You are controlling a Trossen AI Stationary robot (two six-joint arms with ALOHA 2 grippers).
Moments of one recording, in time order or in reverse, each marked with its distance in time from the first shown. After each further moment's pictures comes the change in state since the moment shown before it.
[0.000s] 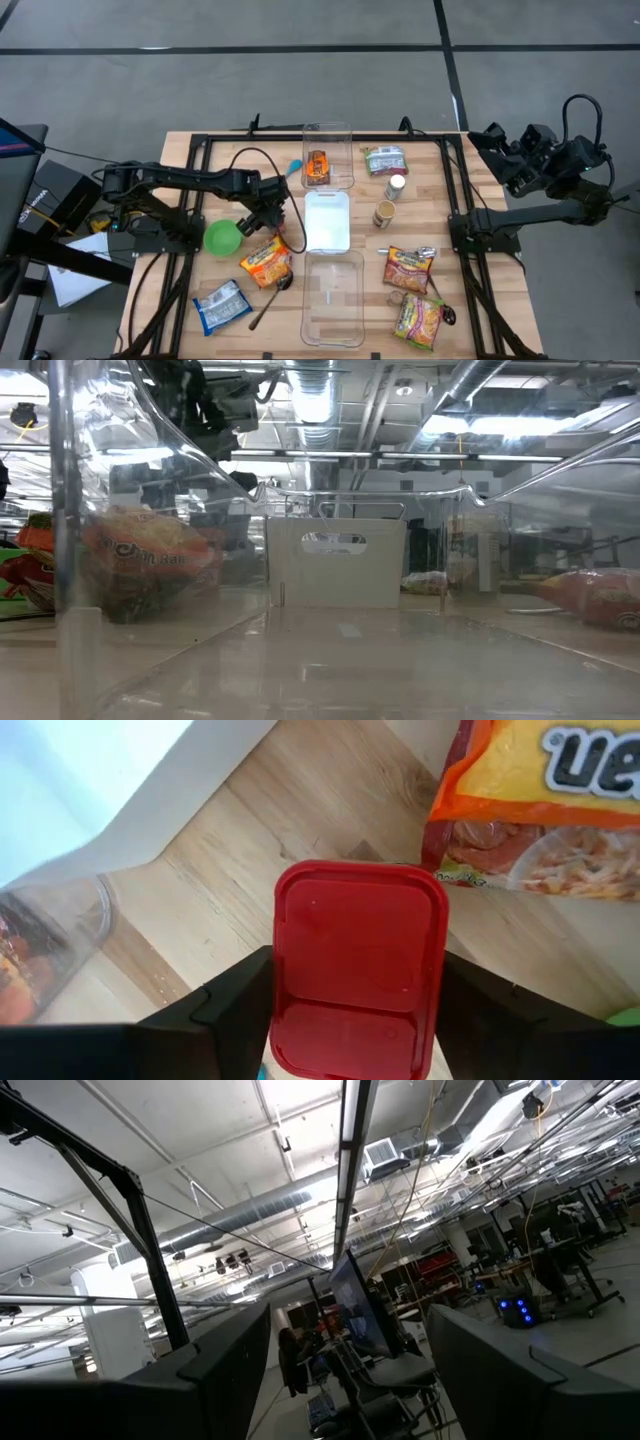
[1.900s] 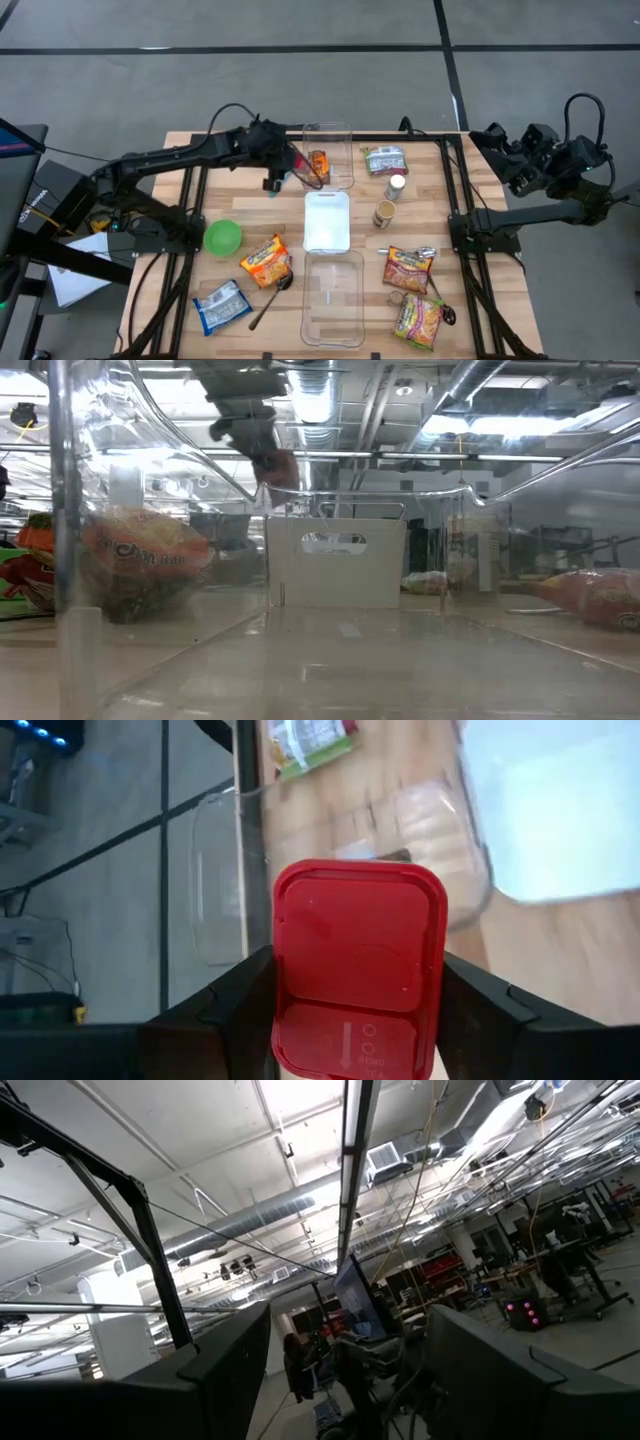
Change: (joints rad) left arm 0.189 -0.036 0.345 0.081 -0.234 -0.246; right arm 0.000 -0.001 0.000 0.016 -0.003 0.015
